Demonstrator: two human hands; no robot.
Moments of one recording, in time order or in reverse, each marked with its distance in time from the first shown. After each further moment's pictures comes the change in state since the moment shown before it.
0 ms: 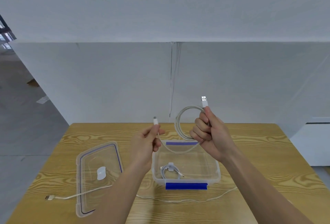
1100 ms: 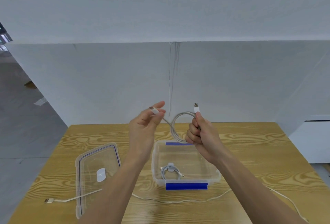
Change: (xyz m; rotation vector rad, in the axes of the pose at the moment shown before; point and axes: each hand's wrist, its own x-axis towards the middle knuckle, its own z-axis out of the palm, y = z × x) left_hand -0.012 0.040 0.017 0.126 -0.107 0.472; right_hand 0.009 0.022 -0.004 -0.228 0.119 -0.012
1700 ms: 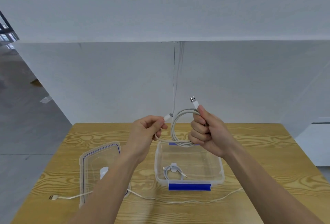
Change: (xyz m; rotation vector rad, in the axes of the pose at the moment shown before) left_hand 0.012 -0.017 -0.024 0.001 -0.113 -0.322; right_hand -0.002 -0.031 0.010 0.140 -0.293 0.150
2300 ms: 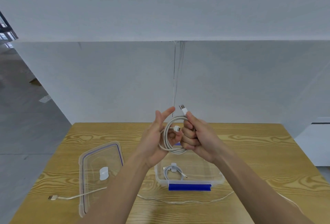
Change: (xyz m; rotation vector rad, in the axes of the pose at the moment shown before) left_hand -0.008 0.002 0.024 -0.507 -0.315 -0.216; right_hand 0.012 0.024 0.008 -0.036 0.108 0.062
